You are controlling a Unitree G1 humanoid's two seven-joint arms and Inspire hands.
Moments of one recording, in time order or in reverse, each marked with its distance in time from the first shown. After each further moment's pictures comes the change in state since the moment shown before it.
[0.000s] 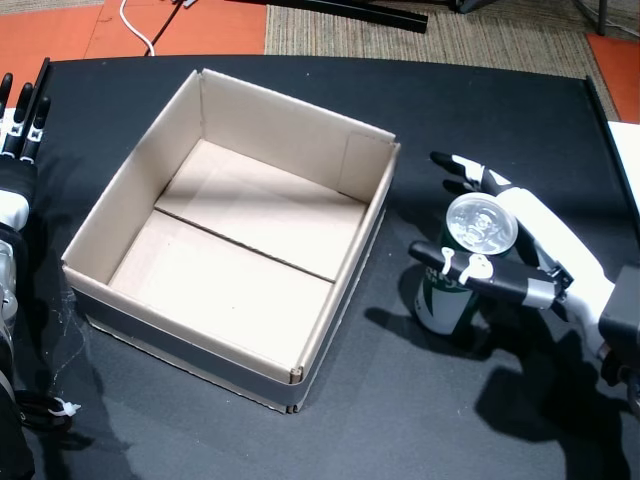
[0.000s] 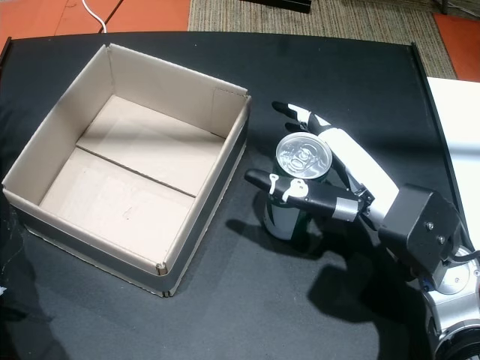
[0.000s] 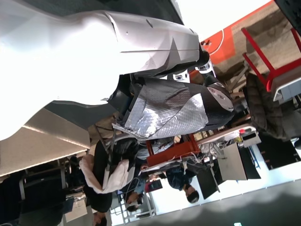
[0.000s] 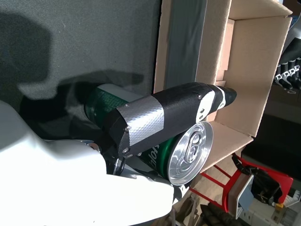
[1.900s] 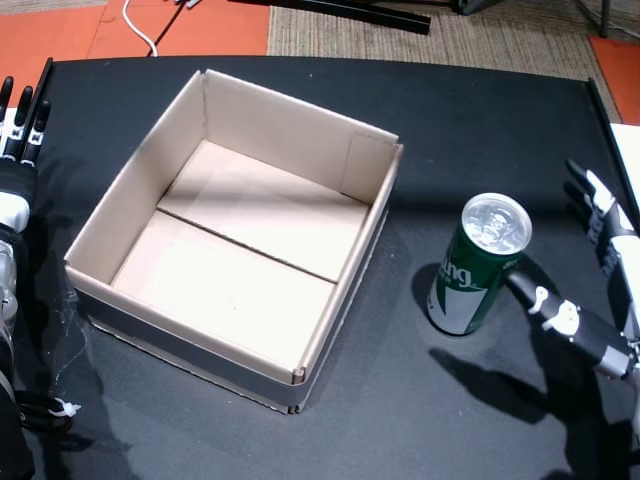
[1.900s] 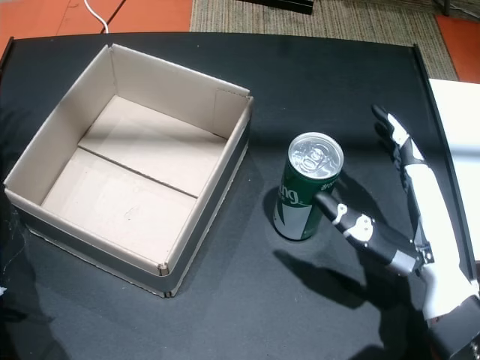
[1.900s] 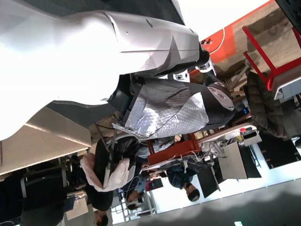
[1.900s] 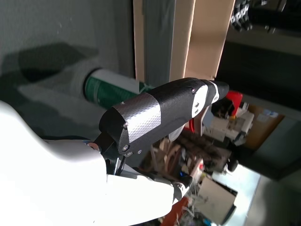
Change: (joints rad) left arm 0.000 0.000 -0.002 0.000 0.000 0.010 -0.018; right arm 0.358 0.040 -0.090 -0.348 0.175 -0.142 -0.172
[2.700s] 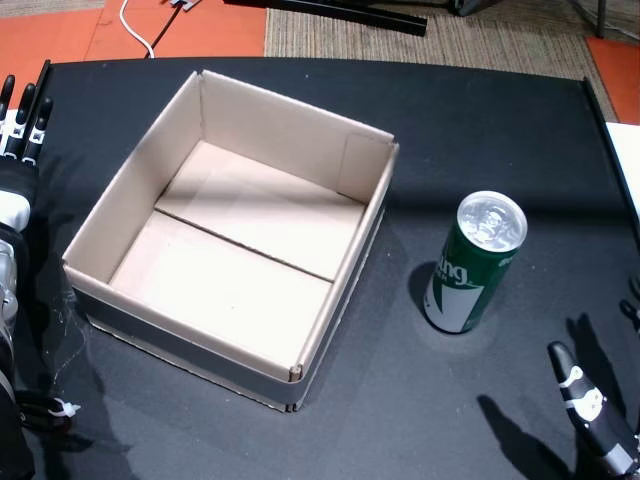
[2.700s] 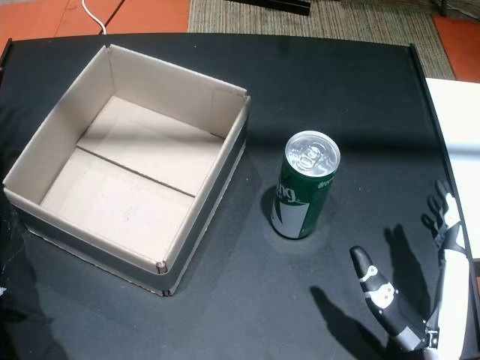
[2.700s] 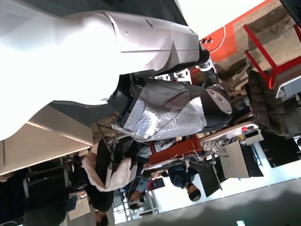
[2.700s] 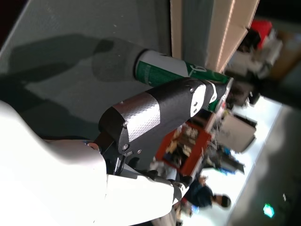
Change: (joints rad) left arm 0.000 0.000 -0.006 0.000 0.000 0.000 -0.005; right arm 0.170 0.028 -0.024 0.116 -0.286 -0.213 -0.503
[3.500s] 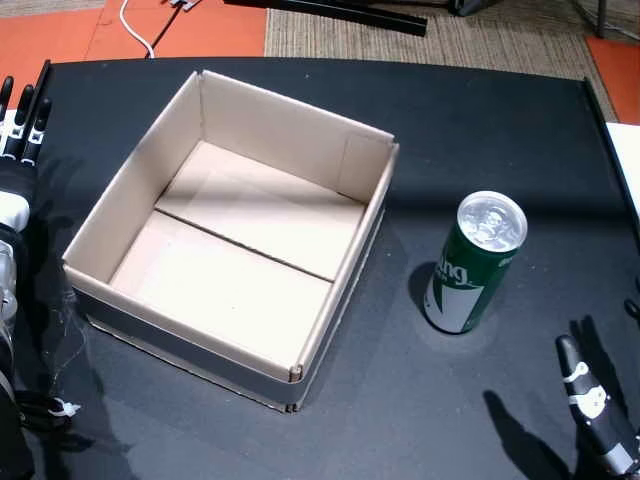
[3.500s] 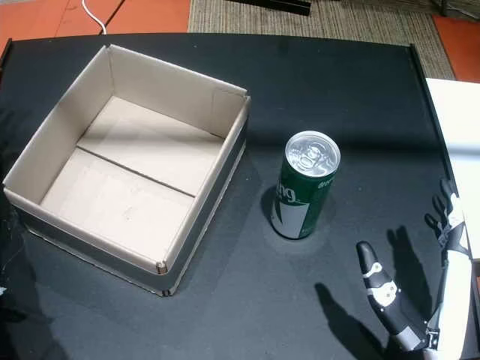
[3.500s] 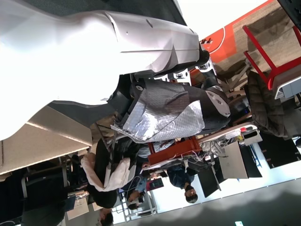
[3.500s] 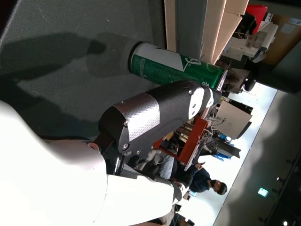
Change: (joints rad) left arm 0.000 0.000 0.006 0.000 0.000 0.000 0.007; right arm 0.029 0.056 -0.017 0.018 -0.138 -0.075 -0.241
